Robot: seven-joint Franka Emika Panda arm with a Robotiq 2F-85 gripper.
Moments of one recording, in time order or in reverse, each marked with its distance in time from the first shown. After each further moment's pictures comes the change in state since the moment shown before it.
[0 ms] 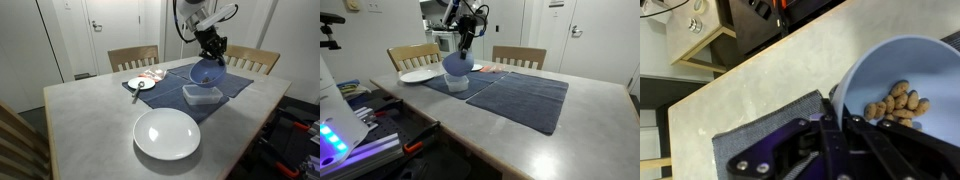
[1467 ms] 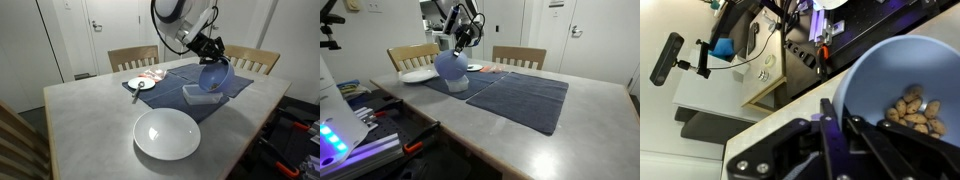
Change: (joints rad) arm 0.078 0.290 0.001 0.318 -0.029 -0.456 0.078
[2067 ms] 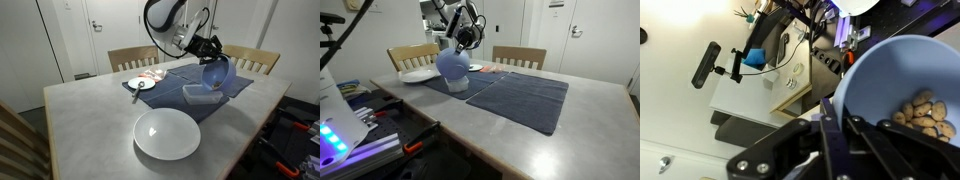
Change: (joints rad) arm 0.022 0.124 0.000 0.149 -0.072 -0.170 0.000
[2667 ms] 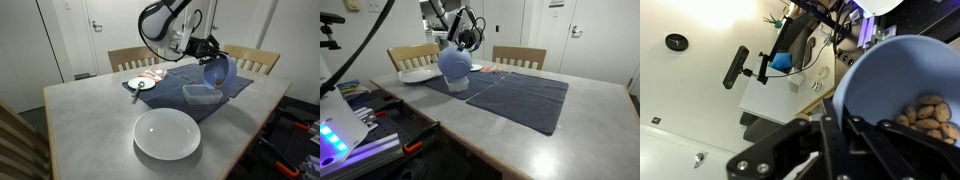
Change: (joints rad) arm 0.028 0.104 0.000 0.118 -0.081 -0.128 -0.007
